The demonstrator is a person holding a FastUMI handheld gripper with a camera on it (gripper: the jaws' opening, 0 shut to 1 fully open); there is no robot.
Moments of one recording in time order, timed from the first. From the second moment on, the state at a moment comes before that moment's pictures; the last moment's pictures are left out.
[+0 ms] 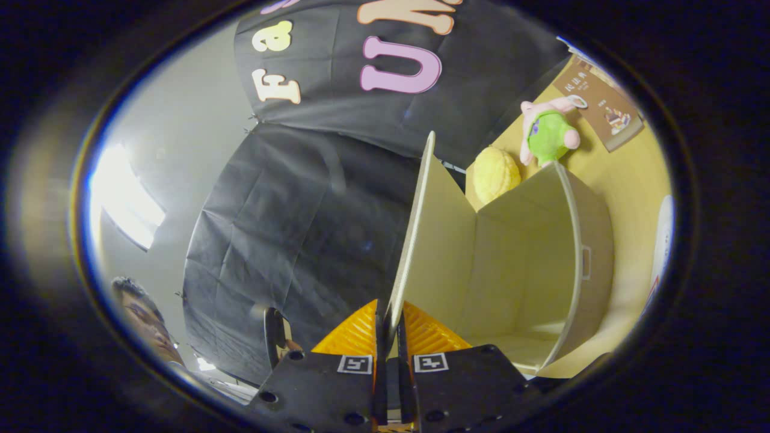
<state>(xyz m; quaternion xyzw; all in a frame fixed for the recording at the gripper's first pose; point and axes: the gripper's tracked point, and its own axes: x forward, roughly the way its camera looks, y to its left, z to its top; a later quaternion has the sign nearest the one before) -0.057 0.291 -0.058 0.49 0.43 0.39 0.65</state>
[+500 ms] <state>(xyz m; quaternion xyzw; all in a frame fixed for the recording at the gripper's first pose) -0.054 0.396 -0.020 0.40 0.43 0.44 0.69</state>
